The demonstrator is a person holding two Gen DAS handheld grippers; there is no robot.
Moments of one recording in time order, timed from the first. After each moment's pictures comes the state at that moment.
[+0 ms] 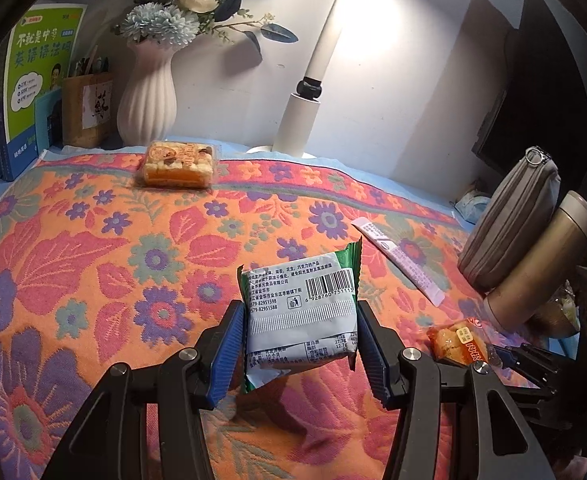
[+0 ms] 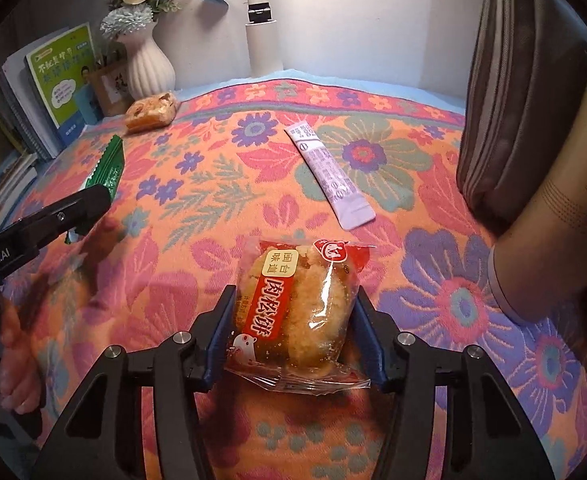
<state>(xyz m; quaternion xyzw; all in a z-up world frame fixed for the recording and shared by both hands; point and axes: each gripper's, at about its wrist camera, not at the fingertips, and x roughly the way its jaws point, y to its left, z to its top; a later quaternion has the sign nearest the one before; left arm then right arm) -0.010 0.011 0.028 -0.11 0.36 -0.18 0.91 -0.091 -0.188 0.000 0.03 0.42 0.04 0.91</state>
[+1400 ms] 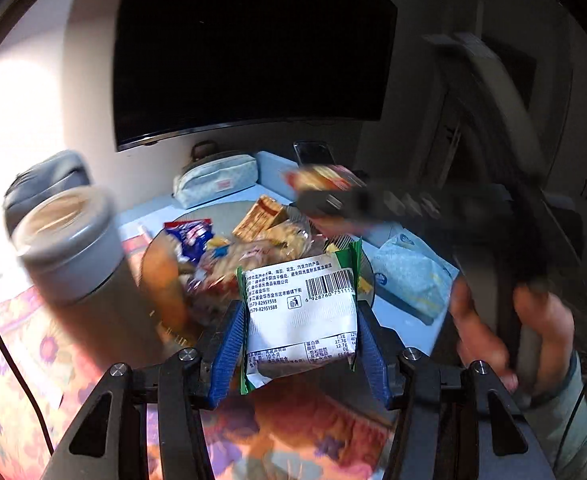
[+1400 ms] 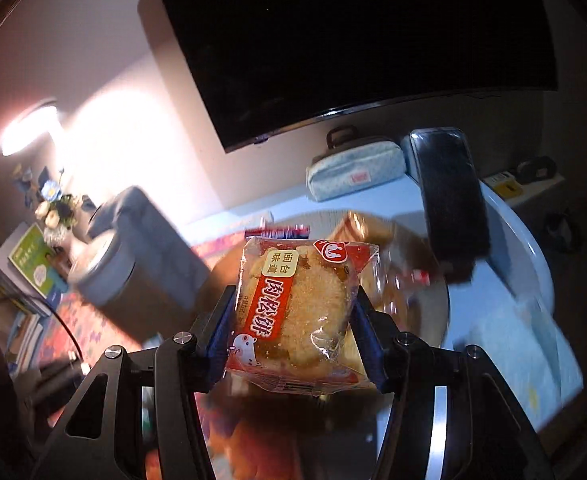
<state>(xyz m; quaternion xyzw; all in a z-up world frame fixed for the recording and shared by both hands) -0.111 -0.377 0.153 0.08 0.32 -0.45 0.83 -0.172 -0.521 0.130 0.19 0.29 -0.04 0.94</state>
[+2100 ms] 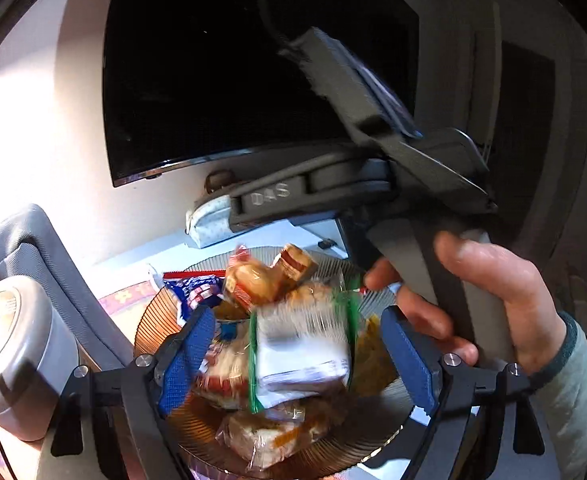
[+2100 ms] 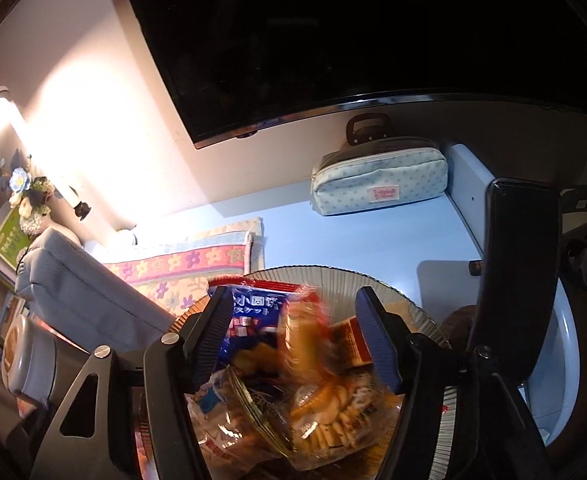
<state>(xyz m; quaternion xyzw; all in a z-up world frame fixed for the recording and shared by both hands) -0.065 -0.422 0.148 0.08 0.28 -0.41 0.87 -0.061 -0.562 0.124 0.15 0.36 -0.01 0.92</state>
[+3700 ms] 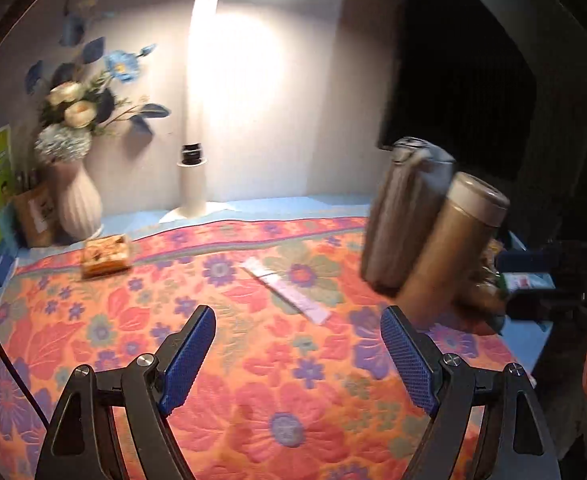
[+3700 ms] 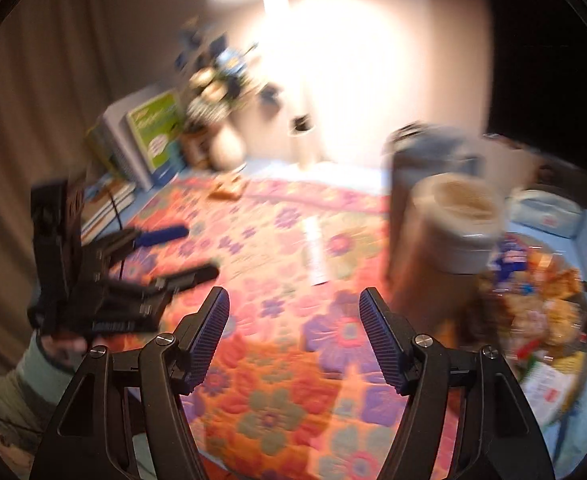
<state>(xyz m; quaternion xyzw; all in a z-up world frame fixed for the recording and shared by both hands) -0.054 -0.073 0.125 -0.01 0.32 -0.22 0.92 -0.138 -0.250 0.139 0.00 0.37 0.20 0.91</state>
